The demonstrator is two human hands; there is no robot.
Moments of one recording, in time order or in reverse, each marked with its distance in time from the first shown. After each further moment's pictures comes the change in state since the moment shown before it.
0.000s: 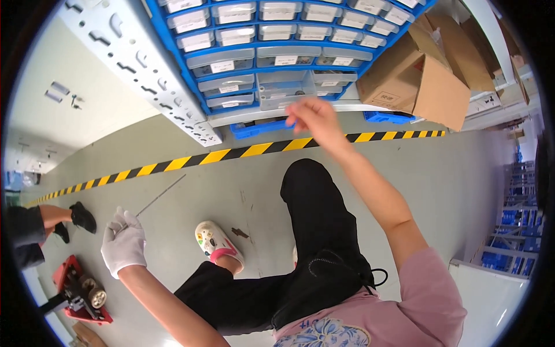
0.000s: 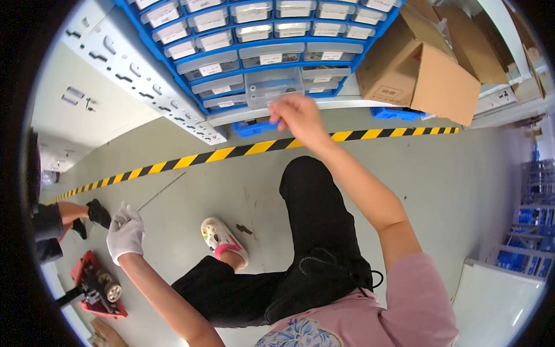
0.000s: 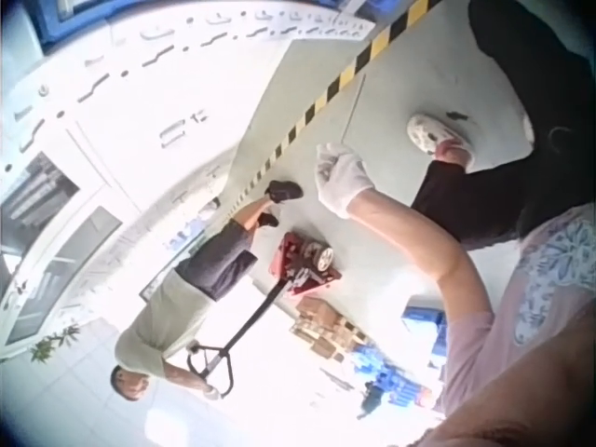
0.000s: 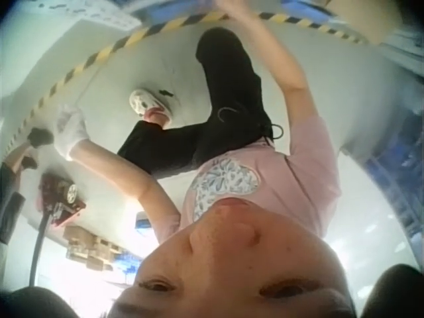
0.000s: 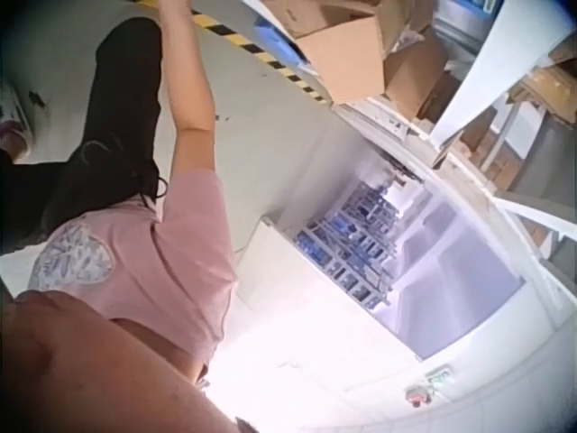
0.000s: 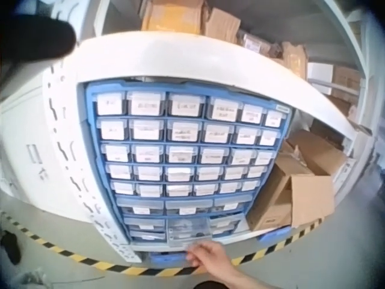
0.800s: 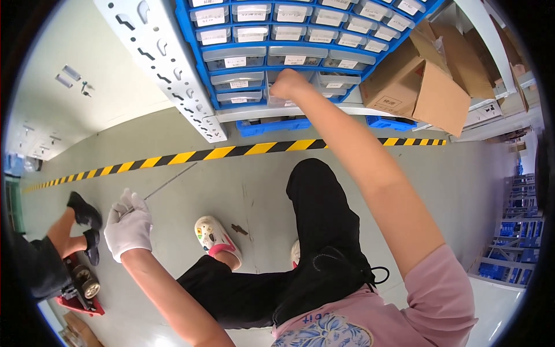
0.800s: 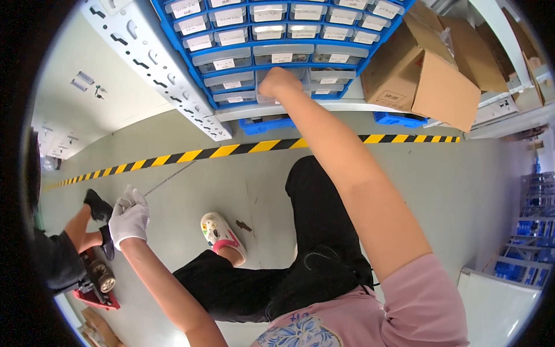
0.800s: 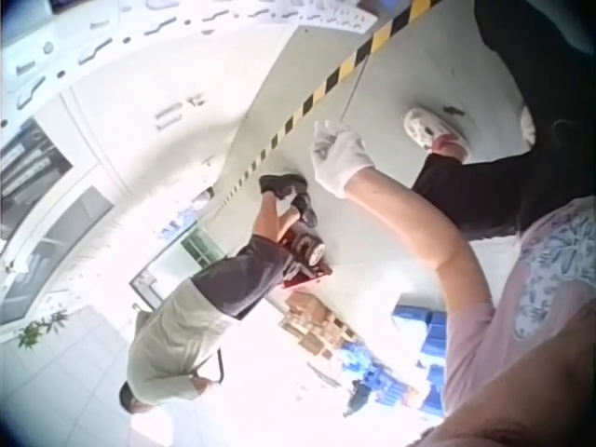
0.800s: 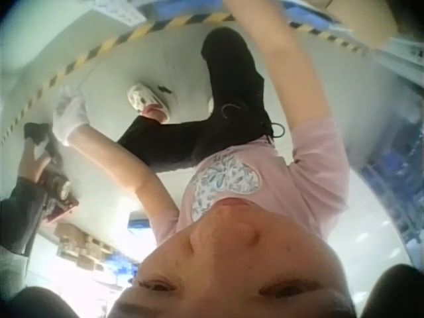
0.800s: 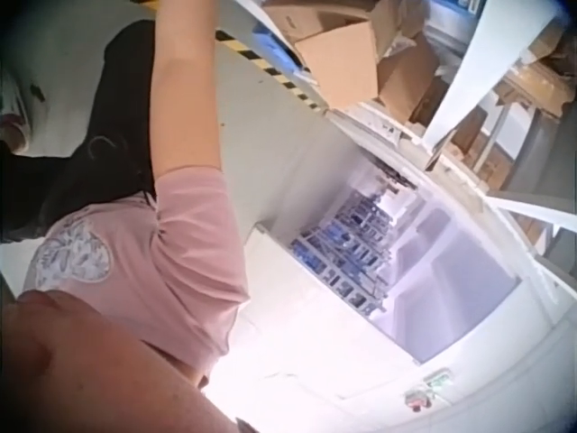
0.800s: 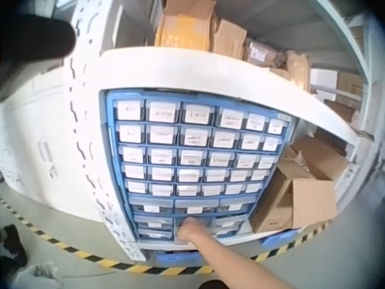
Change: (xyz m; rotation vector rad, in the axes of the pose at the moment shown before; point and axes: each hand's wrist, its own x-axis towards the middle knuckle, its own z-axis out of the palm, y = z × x) left_hand -0.016 -0.014 0.002 -0.052 0.001 -0.033; right_hand 0.110 -0.013 0.034 -1.037 0.021 0.357
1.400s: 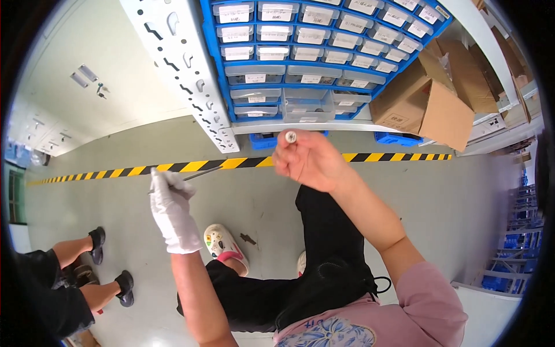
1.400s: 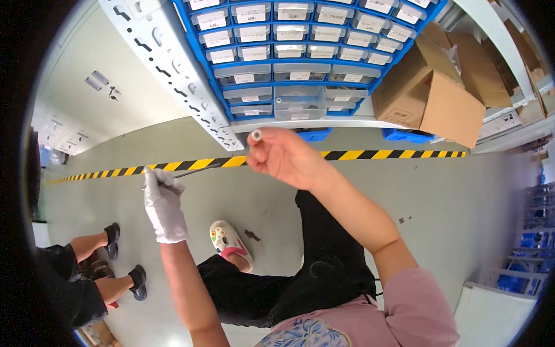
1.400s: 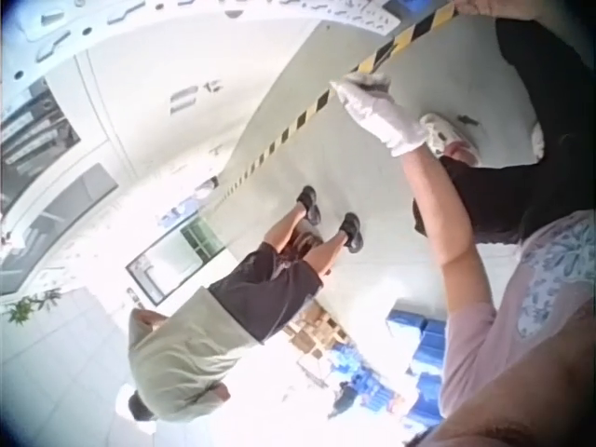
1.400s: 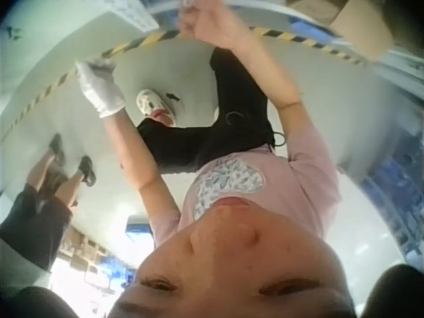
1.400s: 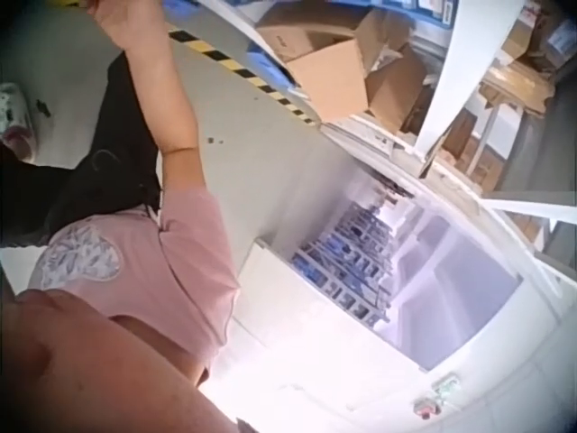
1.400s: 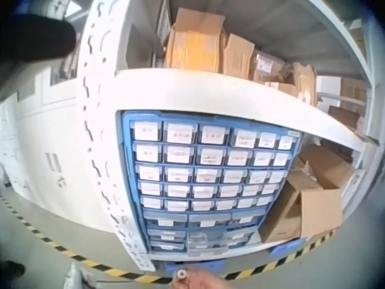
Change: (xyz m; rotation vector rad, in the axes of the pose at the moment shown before) left_hand -0.037 -0.070 -0.002 0.778 -0.728 0.359; right_hand -0.150 0.009 0.006 1.795 -0.934 -0.553
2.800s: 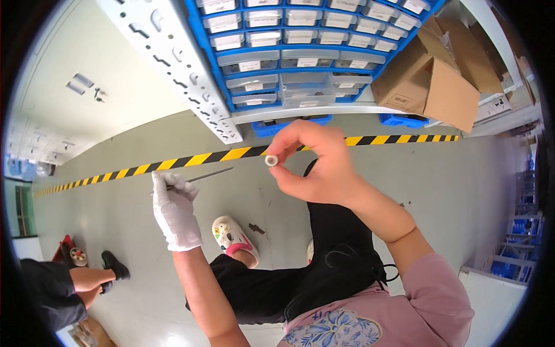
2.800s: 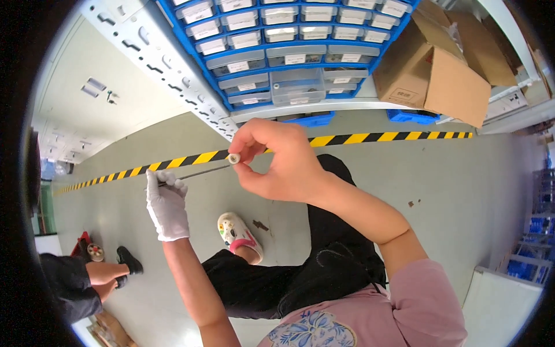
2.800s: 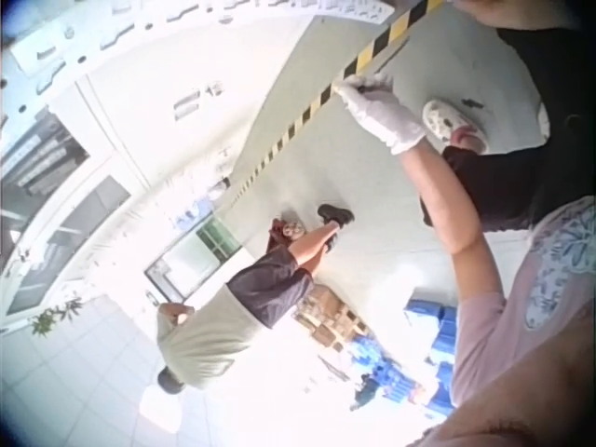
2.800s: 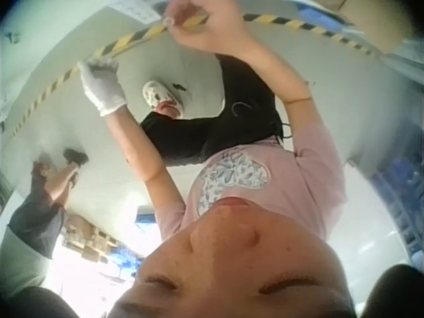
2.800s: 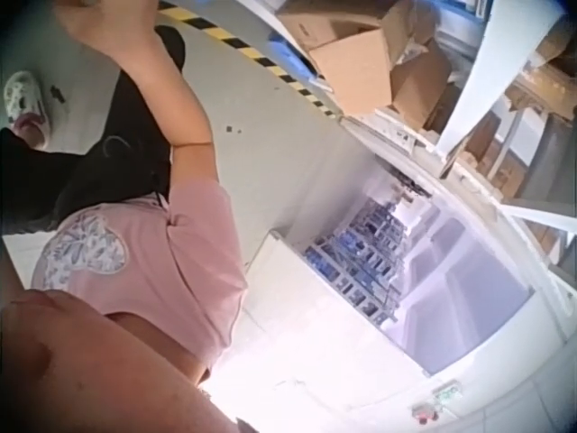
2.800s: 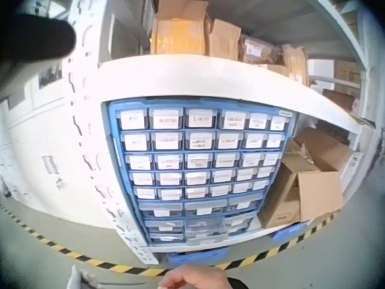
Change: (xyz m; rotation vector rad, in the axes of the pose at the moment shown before) left_hand -0.003 0.005 -0.006 0.014 0.027 -0.130; right_hand -0.012 0.007 0.053 -1.285 0.272 -0.650
